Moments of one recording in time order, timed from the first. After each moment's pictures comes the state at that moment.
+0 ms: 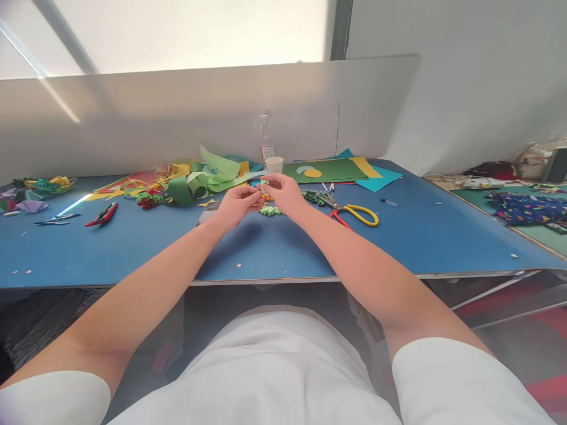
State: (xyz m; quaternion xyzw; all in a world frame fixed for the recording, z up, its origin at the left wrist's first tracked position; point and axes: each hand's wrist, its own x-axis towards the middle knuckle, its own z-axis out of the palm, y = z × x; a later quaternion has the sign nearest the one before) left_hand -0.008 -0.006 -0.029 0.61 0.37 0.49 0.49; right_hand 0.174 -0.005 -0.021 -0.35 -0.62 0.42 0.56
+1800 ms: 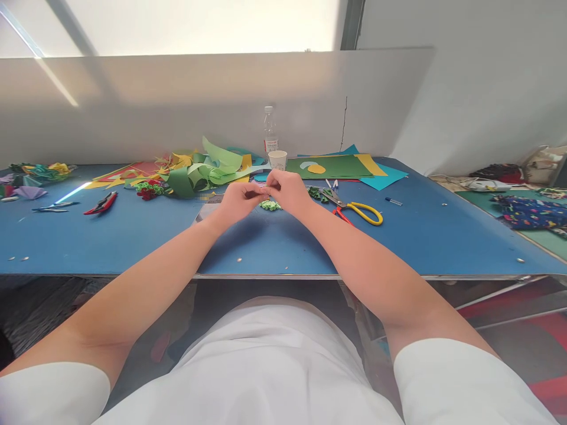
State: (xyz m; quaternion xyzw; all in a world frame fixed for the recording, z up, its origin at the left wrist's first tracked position) left_hand -0.014 -0.002 -0.040 0.75 0.40 0.46 0.25; right_hand 0.184 -0.002 -0.022 -0.40 -0.77 0.14 0.47
